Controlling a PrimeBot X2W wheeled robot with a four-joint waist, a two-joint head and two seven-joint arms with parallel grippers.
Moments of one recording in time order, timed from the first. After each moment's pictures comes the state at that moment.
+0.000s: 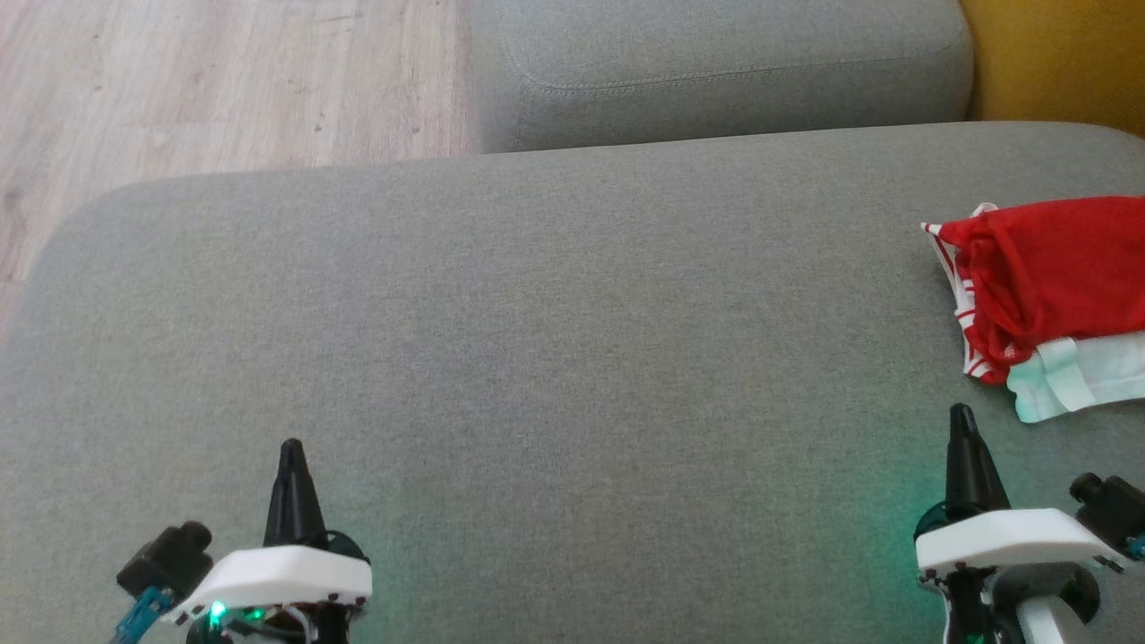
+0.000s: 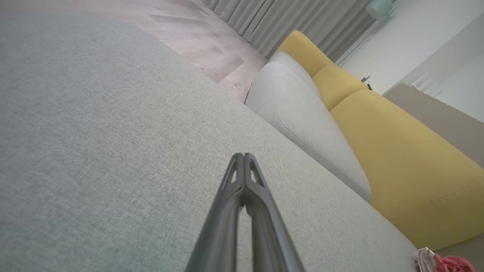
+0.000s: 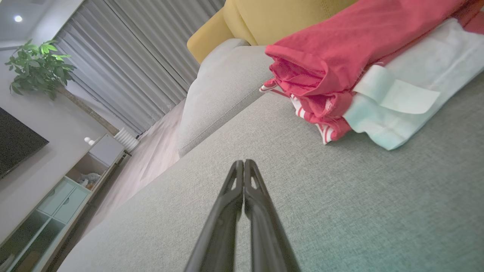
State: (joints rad) left arm -0.04 0.04 -0.12 0.32 -0.80 -0.01 -0.15; right arm -0.03 -0.04 -0.04 0.37 0.65 0.13 -0.14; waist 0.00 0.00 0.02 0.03
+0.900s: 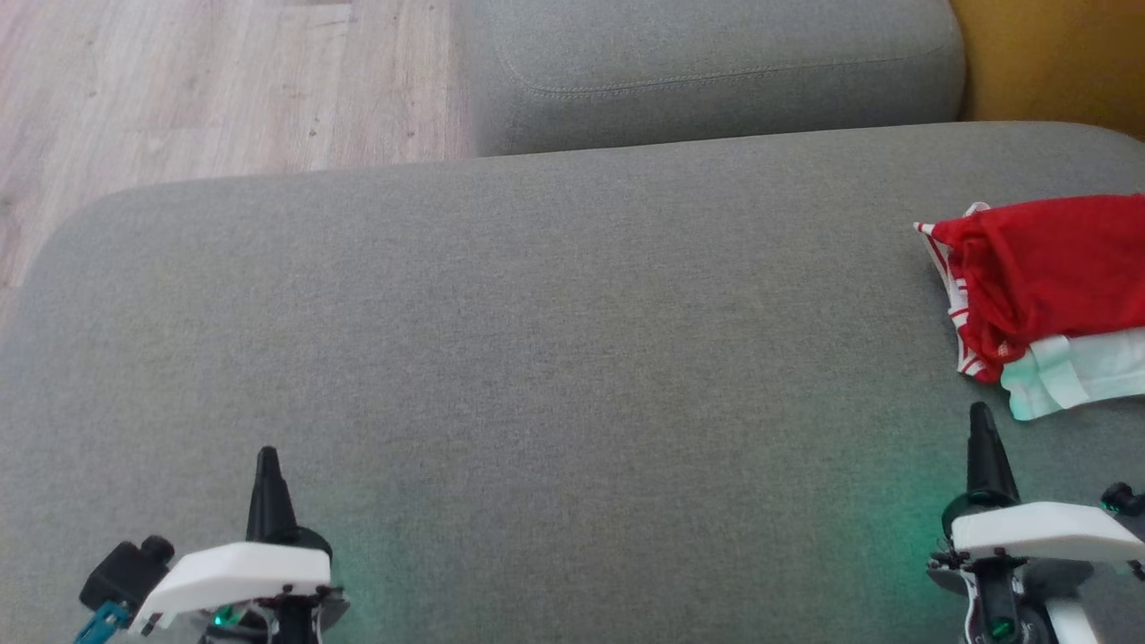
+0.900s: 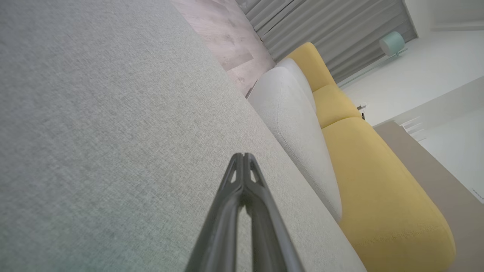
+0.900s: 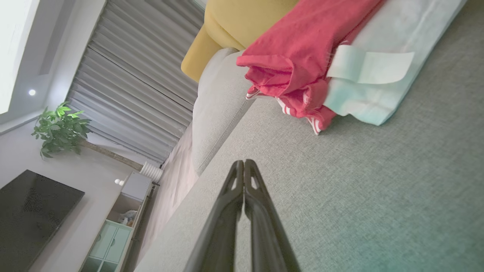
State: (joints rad) left arm -0.04 0.04 -0.06 0.31 -1.03 -0.05 -0.07; right arm -0.03 -0.04 -0.07 0.35 0.93 0.13 -0.06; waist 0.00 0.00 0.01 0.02
